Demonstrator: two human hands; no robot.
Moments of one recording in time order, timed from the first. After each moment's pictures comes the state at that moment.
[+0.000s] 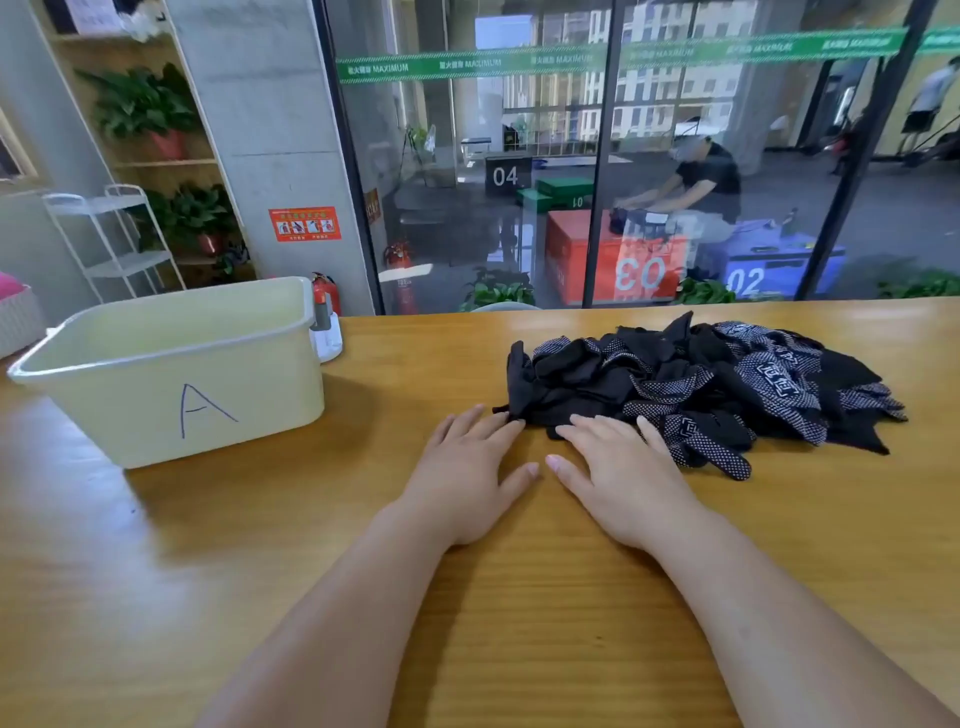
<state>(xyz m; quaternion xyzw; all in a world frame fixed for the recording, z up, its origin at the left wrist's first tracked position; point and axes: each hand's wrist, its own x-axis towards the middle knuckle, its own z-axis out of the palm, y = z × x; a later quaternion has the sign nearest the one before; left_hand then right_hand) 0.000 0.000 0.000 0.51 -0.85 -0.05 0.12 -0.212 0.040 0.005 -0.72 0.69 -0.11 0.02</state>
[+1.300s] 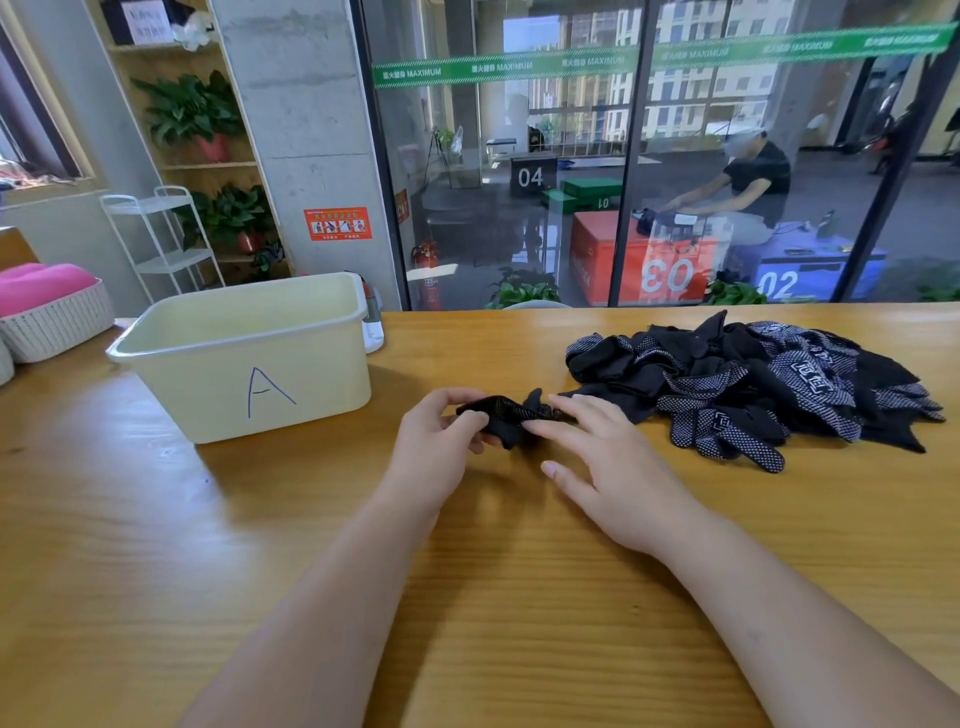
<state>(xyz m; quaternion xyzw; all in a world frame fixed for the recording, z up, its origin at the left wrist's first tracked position) 0.051 0.050 0.046 0.51 -0.54 -0.44 0.50 -0.176 0.057 0.012 -0.81 0.53 -0.24 0.01</state>
